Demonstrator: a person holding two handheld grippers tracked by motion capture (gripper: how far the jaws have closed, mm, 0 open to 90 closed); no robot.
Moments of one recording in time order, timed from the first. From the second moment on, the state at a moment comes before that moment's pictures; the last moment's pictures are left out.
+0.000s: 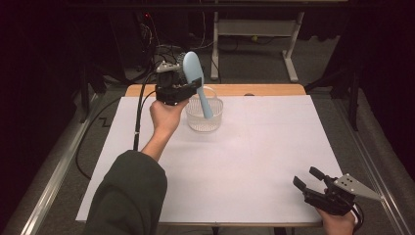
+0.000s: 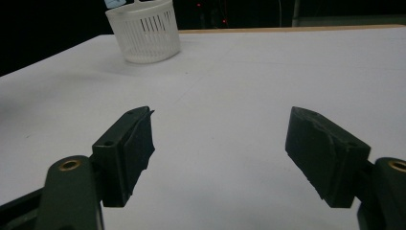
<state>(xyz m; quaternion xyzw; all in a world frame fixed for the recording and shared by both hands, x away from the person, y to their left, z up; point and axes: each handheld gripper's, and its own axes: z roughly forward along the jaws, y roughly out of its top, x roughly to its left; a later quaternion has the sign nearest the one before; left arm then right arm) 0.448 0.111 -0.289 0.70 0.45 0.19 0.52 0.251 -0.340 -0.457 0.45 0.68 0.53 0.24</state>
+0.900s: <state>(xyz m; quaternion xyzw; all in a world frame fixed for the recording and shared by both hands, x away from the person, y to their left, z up) 0.463 0.108 -0.301 0.69 0.47 0.21 0.51 0.251 -0.340 -0.457 0.45 0.68 0.53 0.24</state>
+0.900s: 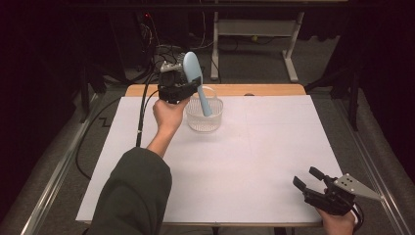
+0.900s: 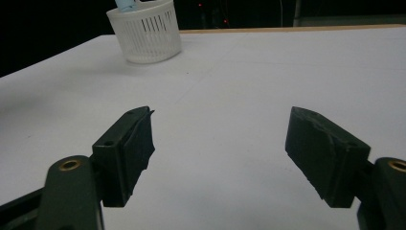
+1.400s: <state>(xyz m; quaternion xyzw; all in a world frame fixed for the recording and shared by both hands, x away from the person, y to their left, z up) 0.469 0.102 -0.310 0.70 0.47 0.21 0.50 0.251 -0.340 -0.457 0.44 0.68 0.53 0.24</state>
